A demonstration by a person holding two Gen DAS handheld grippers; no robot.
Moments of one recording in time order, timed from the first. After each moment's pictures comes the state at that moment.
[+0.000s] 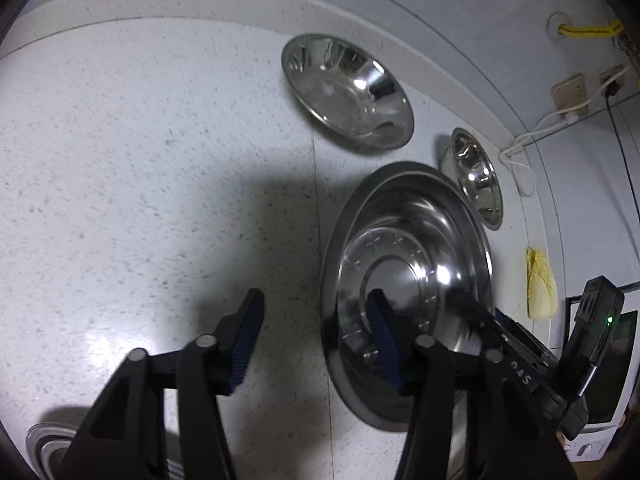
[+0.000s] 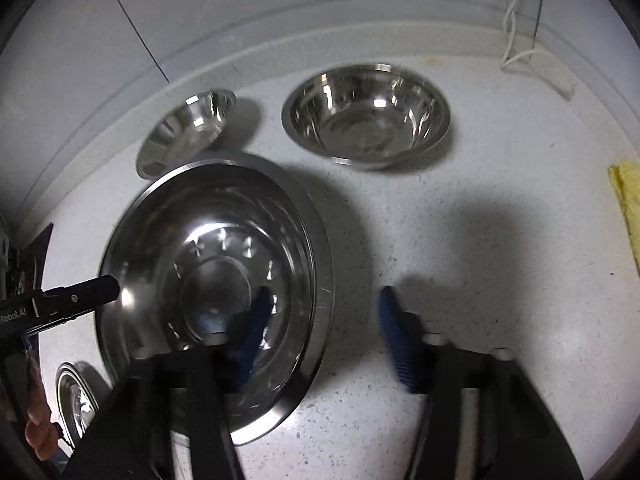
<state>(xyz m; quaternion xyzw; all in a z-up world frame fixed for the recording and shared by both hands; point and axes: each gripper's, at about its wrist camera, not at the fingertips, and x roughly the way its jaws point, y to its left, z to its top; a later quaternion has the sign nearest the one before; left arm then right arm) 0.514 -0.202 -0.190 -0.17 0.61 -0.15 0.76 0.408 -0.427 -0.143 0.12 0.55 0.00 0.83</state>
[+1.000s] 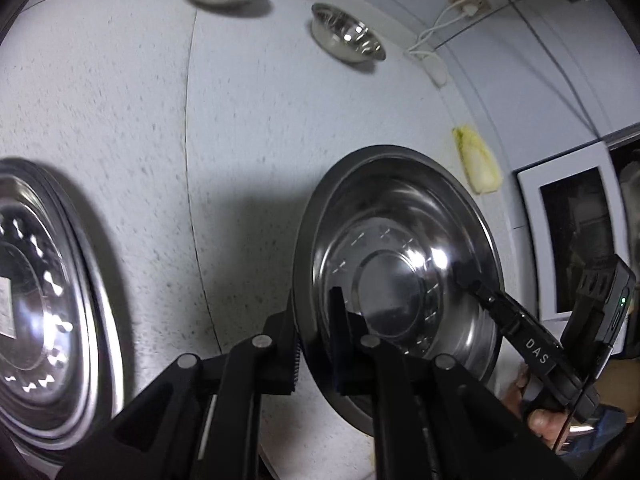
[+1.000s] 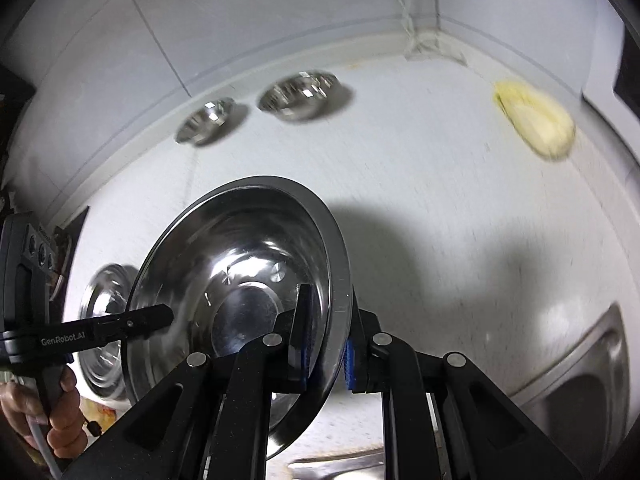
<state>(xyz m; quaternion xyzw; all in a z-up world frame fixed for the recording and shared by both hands) 0.319 -0.271 -0.184 -0.15 0.61 -0.25 0.74 0.188 -0.484 -0.087 0.16 0.50 -0.02 0.85</state>
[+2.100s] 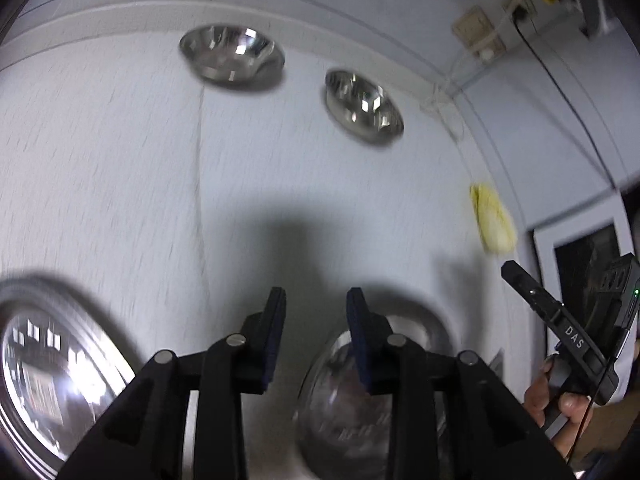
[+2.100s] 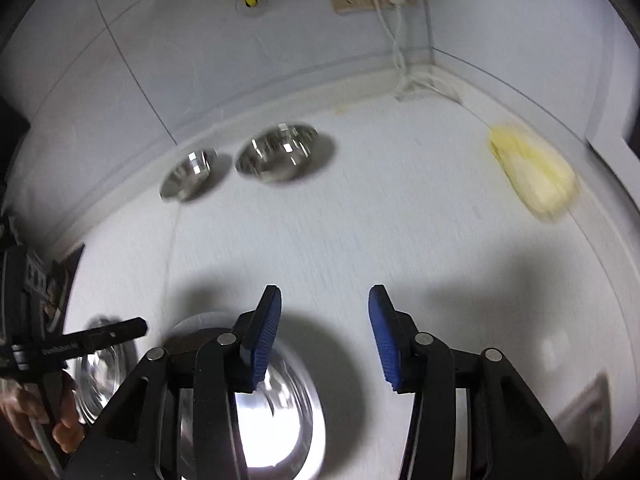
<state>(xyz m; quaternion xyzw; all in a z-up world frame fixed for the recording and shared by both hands) 0.409 -0.265 -0.154 -0.16 0.56 -0.22 0.78 0.256 -0.539 -0.051 0.16 0.45 -0.02 0.88</state>
